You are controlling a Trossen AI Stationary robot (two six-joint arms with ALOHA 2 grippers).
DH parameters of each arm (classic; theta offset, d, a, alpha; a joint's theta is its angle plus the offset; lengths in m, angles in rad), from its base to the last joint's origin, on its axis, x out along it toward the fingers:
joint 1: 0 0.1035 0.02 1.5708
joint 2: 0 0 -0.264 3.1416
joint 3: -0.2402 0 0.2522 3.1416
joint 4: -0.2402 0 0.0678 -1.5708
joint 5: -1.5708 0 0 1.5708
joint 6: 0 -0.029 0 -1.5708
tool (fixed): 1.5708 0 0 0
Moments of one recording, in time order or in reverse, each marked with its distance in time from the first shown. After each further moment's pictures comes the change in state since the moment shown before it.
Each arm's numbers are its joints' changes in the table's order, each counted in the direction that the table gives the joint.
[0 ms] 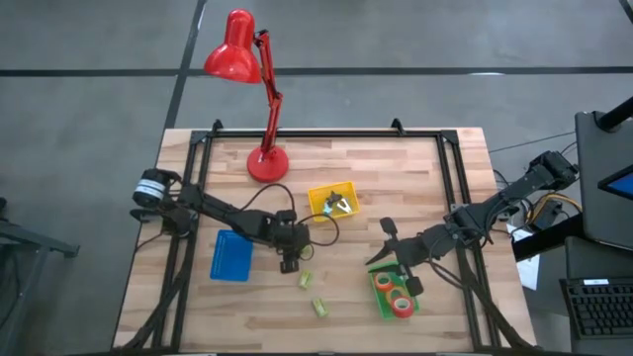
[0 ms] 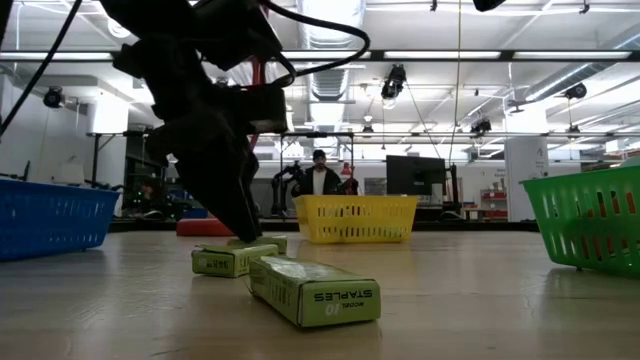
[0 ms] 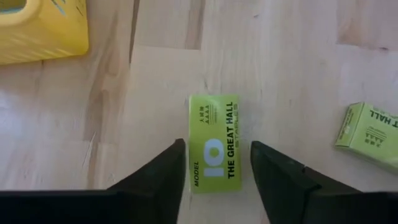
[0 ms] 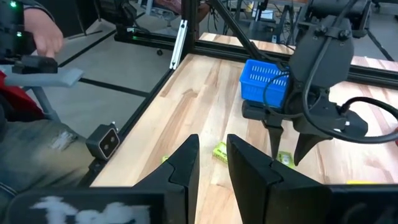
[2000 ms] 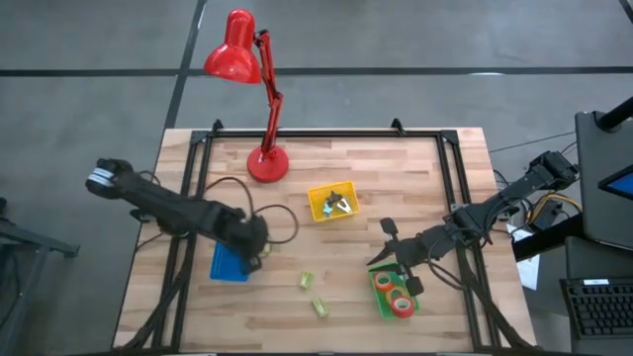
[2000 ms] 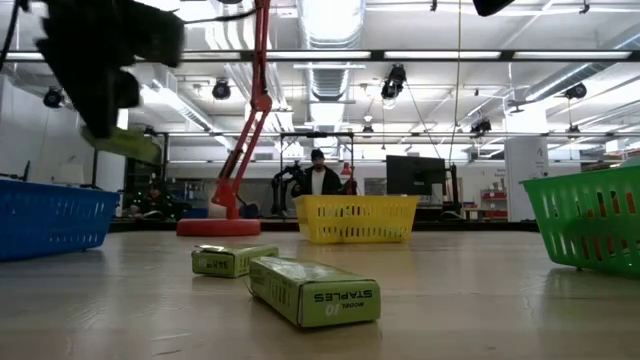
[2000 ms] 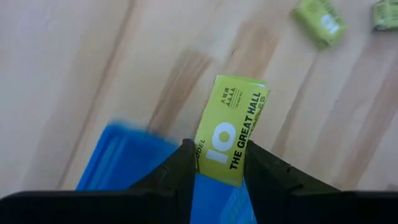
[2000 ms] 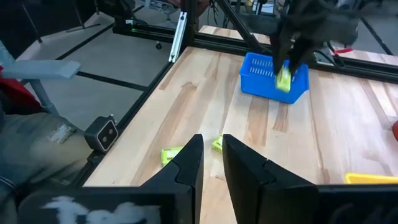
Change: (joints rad) left arm -0.139 0.419 -0.026 -0.660 -0.079 0.500; right arm 0.000 0.000 0.005 -0.020 -0.001 0.001
